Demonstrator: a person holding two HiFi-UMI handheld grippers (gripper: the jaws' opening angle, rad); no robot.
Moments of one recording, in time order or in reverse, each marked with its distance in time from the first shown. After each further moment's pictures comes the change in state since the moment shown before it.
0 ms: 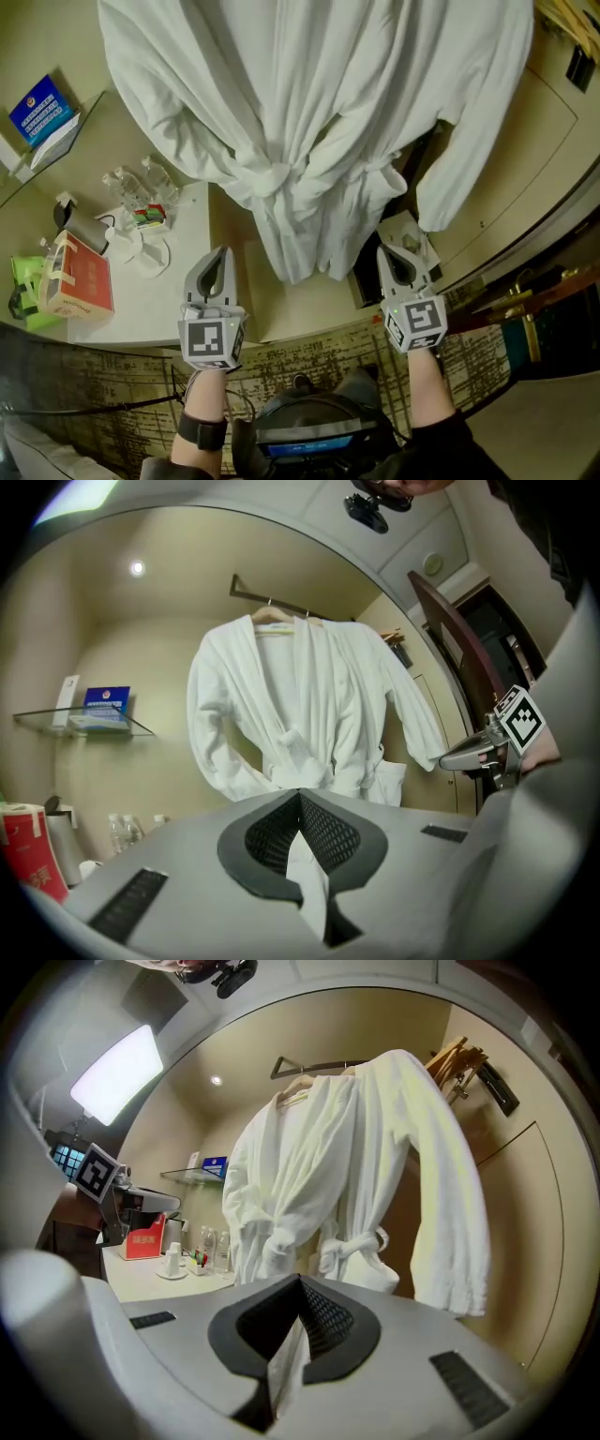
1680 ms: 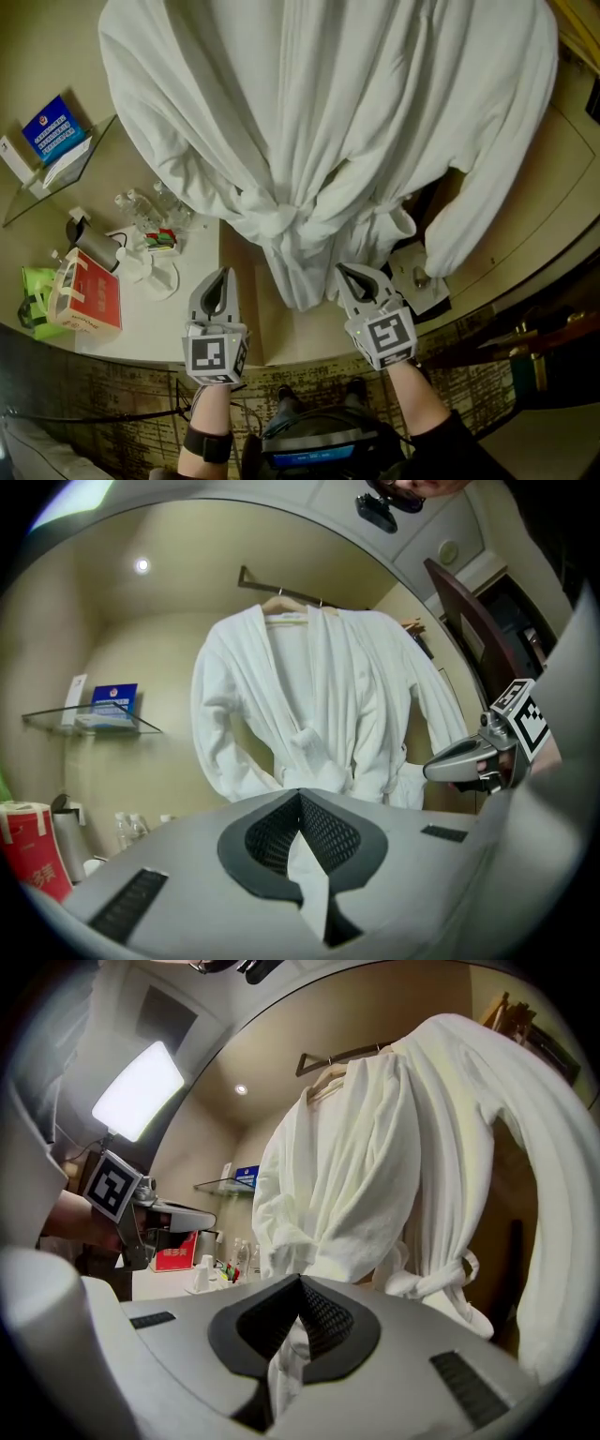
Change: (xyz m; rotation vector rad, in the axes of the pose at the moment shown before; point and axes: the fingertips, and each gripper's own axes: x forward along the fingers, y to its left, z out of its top) left arm 0.036 0.018 0.005 -0.014 0.028 0.081; right arm 0.081 0.060 0.044 -0.028 -0.037 0.253
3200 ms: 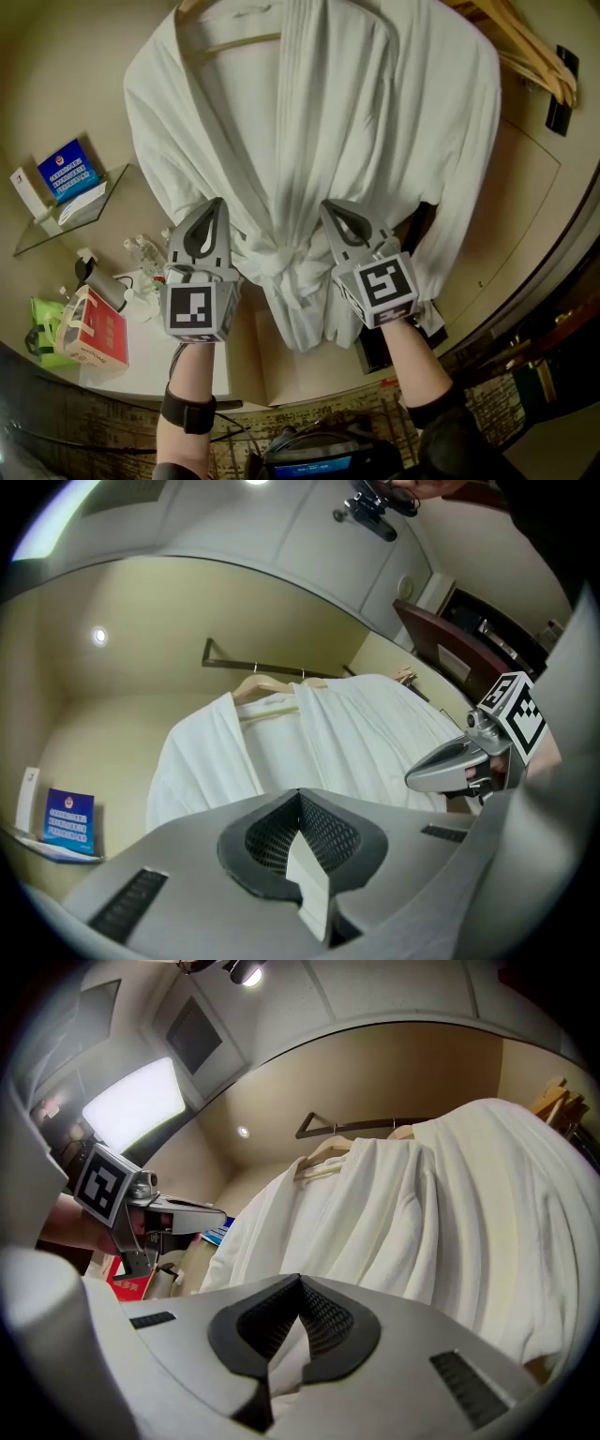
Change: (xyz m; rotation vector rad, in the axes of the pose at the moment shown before) left arm 0.051 0.011 0.223 0.224 -0.398 -0.055; right arm 0.022 -0.055 0.217 -0.186 -0.311 -0.120
